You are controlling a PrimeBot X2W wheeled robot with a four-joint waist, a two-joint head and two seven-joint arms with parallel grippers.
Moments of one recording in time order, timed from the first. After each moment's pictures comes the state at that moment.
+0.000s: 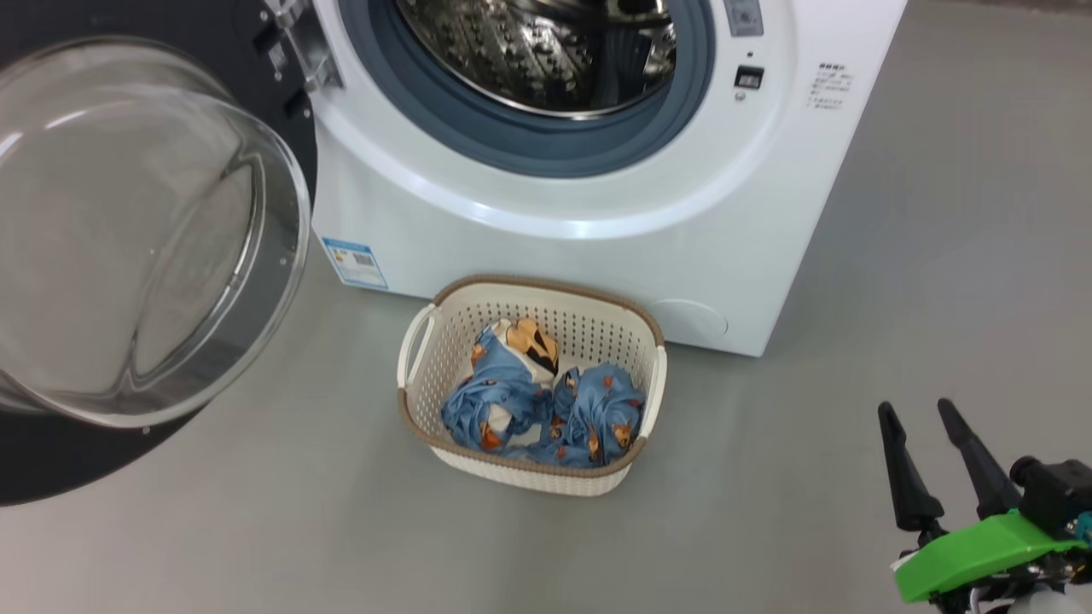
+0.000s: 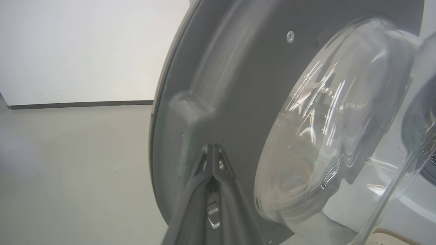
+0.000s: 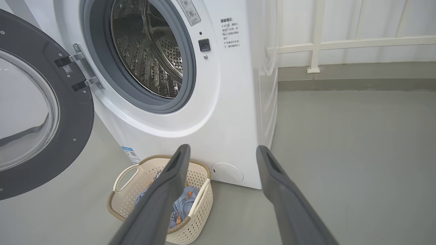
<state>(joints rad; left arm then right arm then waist) -0.42 0.28 0.54 0.68 -0.14 -0.13 -0.26 -0.10 -0.20 -0.04 0.27 0.35 0.13 -0.25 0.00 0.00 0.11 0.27</state>
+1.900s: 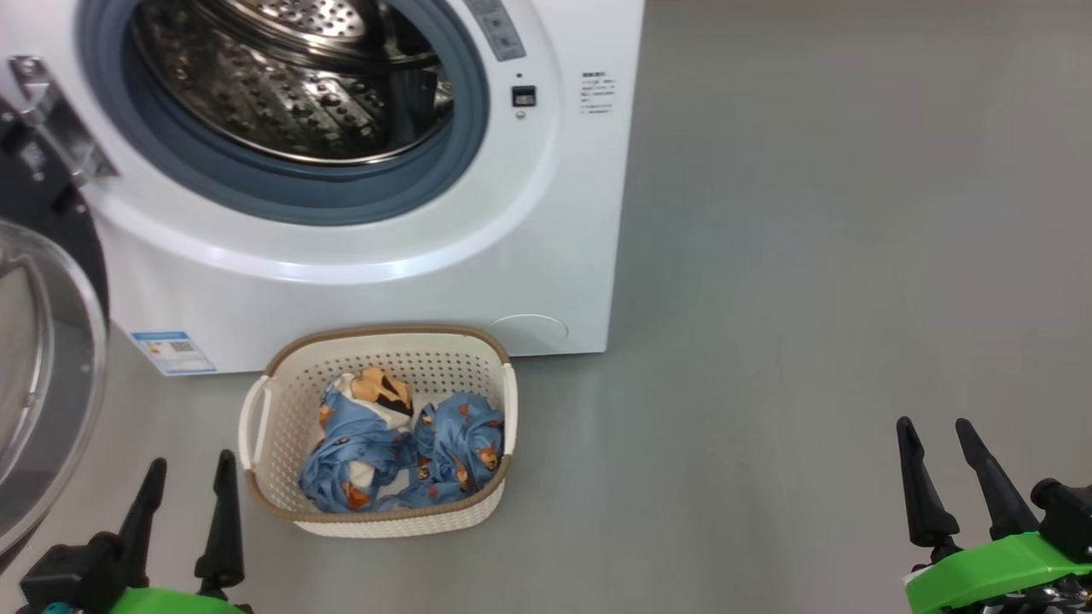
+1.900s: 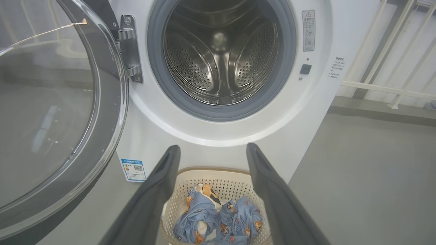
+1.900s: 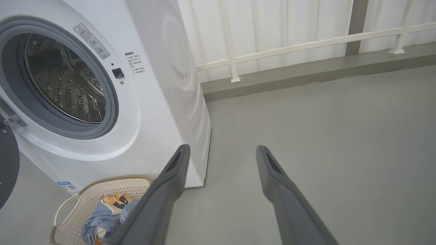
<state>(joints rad) -0.02 0.17 0.00 0.19 -0.38 -0.13 -0.26 -0.05 -0.16 -0.09 0.24 0.37 0.13 -0.25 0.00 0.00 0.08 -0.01</state>
